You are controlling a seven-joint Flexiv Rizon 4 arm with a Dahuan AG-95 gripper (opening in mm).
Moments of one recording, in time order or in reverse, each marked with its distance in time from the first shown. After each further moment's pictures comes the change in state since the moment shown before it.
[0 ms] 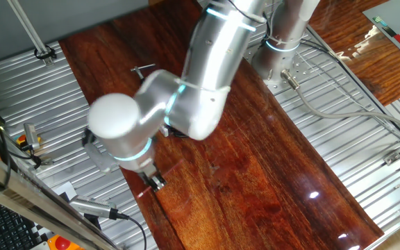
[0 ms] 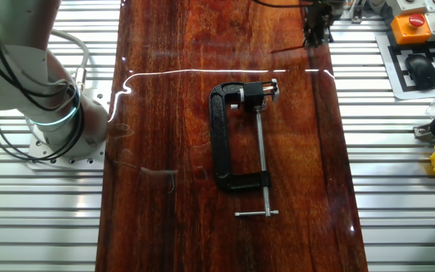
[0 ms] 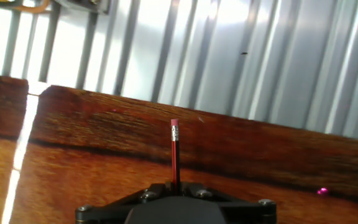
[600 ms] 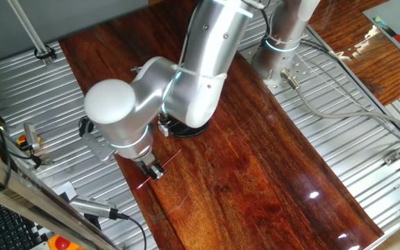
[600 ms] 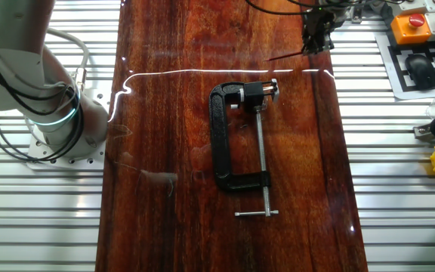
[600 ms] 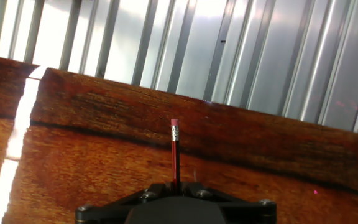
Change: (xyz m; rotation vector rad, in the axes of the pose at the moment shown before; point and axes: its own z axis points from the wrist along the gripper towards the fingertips) arm 0.011 -0.009 -0.004 0.000 0.002 -0.029
